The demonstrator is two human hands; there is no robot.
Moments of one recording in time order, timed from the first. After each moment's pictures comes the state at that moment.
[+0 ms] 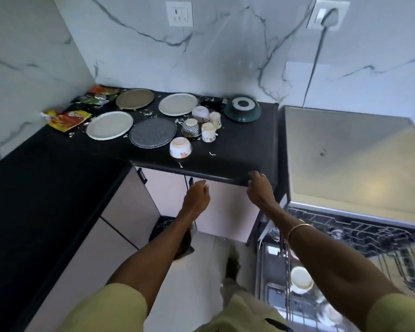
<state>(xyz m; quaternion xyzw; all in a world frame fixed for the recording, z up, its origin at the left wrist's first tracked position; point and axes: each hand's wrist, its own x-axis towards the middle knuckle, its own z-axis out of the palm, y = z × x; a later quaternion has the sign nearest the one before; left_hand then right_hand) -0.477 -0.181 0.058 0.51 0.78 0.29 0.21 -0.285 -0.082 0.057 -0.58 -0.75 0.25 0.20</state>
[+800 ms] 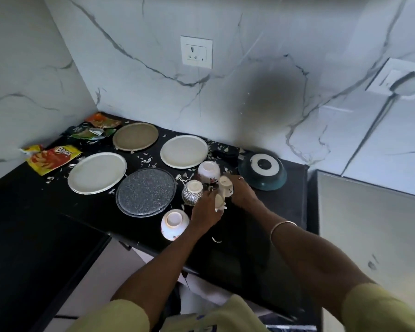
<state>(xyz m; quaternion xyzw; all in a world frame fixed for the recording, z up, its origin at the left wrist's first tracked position) -0.586 0.111 0.066 0.54 0.79 0.24 0.16 -0.473 0.237 0.086 -0.43 -0.85 0.31 0.07</state>
